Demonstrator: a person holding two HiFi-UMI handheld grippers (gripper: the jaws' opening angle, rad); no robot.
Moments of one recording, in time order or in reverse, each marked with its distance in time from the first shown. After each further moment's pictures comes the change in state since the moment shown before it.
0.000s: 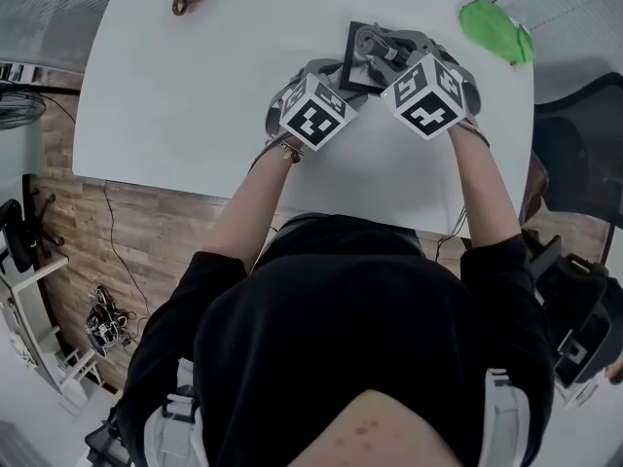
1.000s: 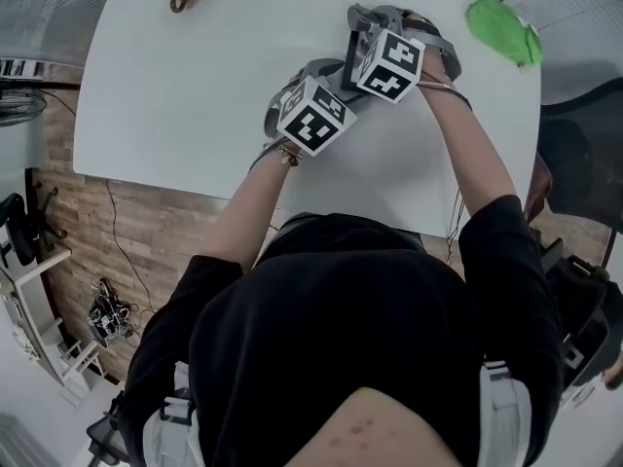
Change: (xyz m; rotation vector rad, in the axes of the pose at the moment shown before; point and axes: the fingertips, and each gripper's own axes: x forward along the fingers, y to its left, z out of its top) left arm -0.002 0.000 -0.001 0.005 -0.001 0.000; right arm 0.090 -0.031 -0.009 -0.278 0.141 -0.127
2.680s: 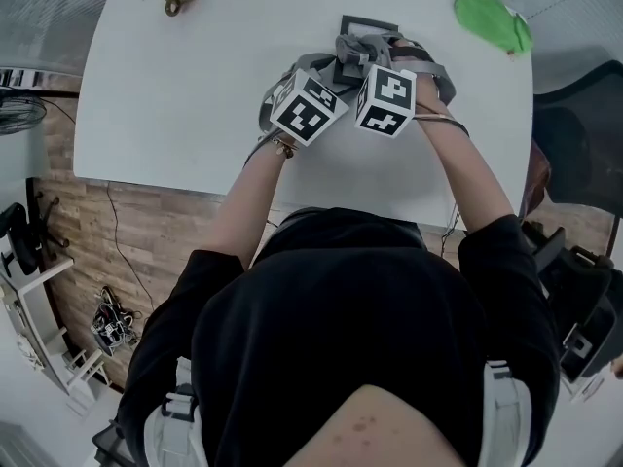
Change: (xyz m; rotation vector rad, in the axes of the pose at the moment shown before) left arm 0.000 0.002 0.000 0.007 -0.007 0.004; right arm -0.049 0.064 0.003 -0.094 -0.026 0.071
